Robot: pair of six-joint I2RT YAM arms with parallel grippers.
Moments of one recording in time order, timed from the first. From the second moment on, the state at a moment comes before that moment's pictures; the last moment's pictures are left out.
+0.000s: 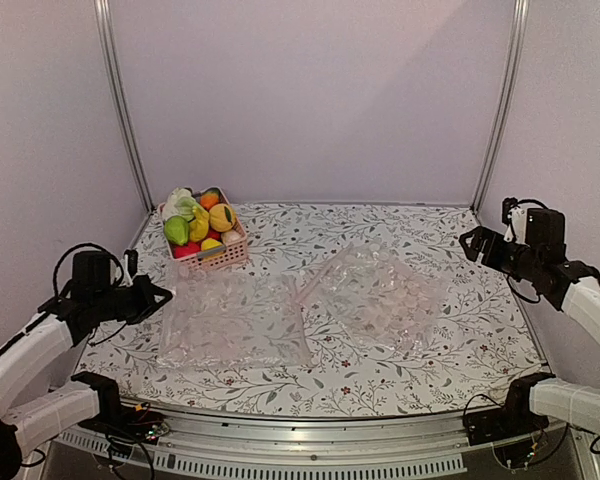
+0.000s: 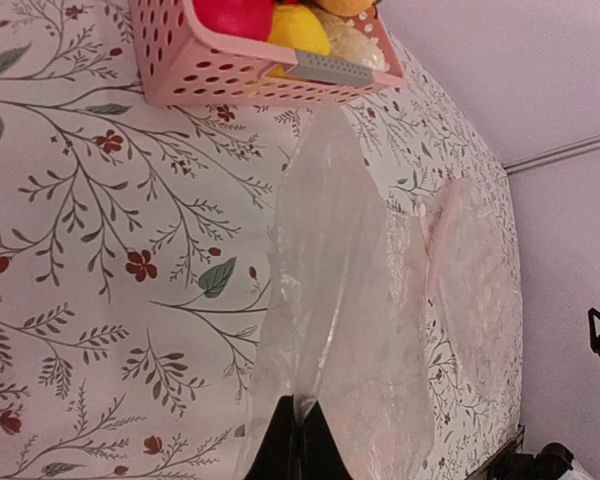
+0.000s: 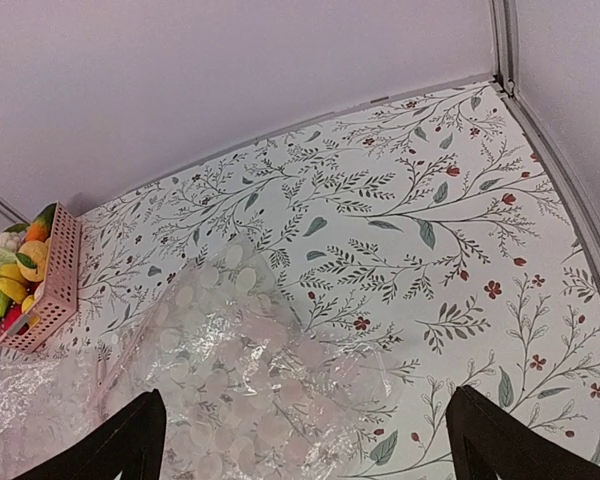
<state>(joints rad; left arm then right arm) -0.11 0.79 0.39 -0.30 0.37 -0.66 0.08 0.91 0.67 -0.24 -0.14 0.37</state>
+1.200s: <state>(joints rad) -0.12 0.91 1.01 0.07 1.02 -0.71 0.55 1.33 0.85 0.16 -0.38 0.60</state>
